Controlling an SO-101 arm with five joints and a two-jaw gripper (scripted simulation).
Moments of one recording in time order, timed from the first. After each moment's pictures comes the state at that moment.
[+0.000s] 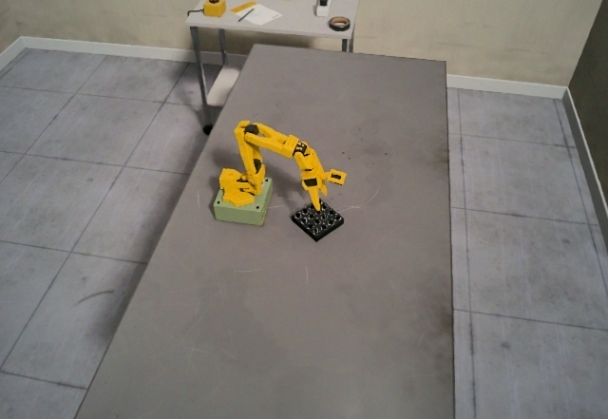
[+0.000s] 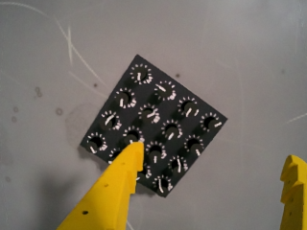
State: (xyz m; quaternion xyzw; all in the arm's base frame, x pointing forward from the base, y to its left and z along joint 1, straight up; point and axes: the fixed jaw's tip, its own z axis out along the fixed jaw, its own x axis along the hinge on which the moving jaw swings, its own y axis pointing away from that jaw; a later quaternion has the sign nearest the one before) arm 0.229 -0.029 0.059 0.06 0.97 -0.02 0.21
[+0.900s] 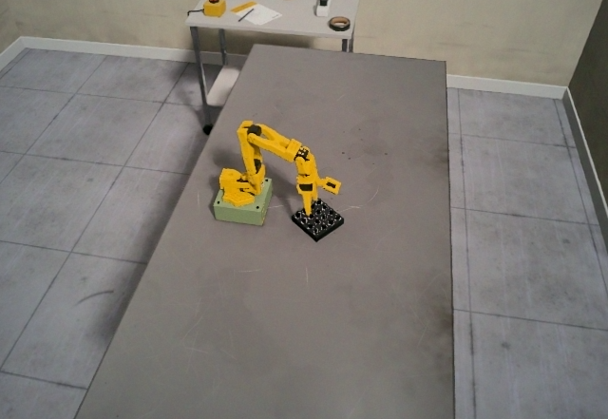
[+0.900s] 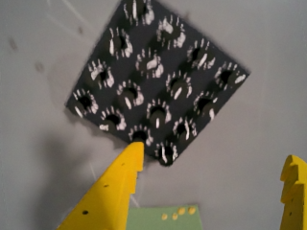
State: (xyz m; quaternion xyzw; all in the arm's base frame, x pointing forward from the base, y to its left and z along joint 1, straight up) arm 0.199 -0.024 0.031 0.06 0.99 -0.01 0.10
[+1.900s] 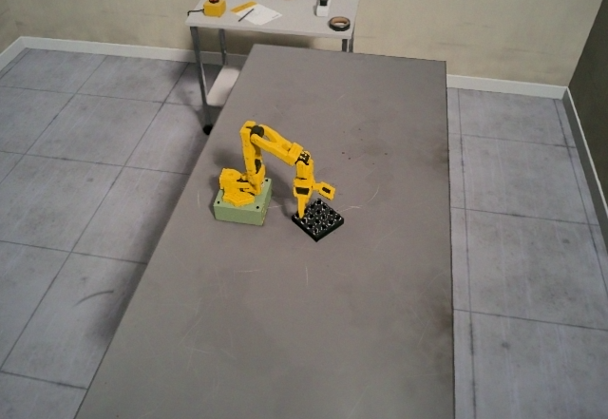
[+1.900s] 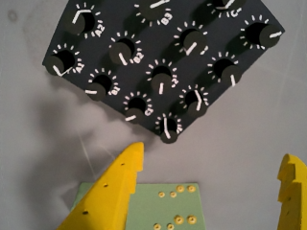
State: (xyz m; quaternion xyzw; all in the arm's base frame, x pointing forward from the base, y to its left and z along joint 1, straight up) arm 0.176 -0.021 0.015 0.04 1.00 0.00 0.03
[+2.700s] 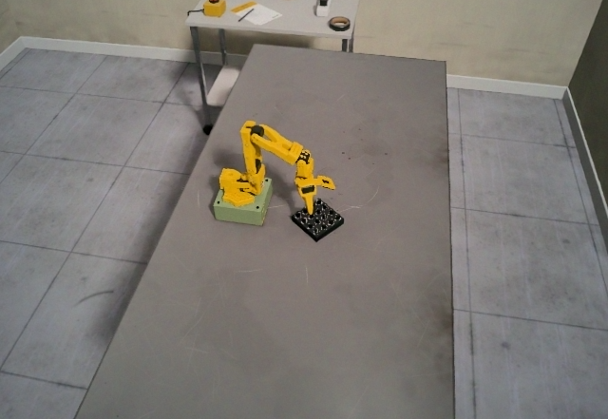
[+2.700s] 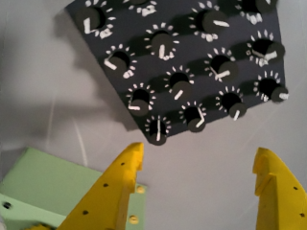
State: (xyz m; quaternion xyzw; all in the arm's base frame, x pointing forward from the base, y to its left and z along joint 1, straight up) arm 0.172 -0.017 0.015 -0.22 0.98 -0.01 0.02
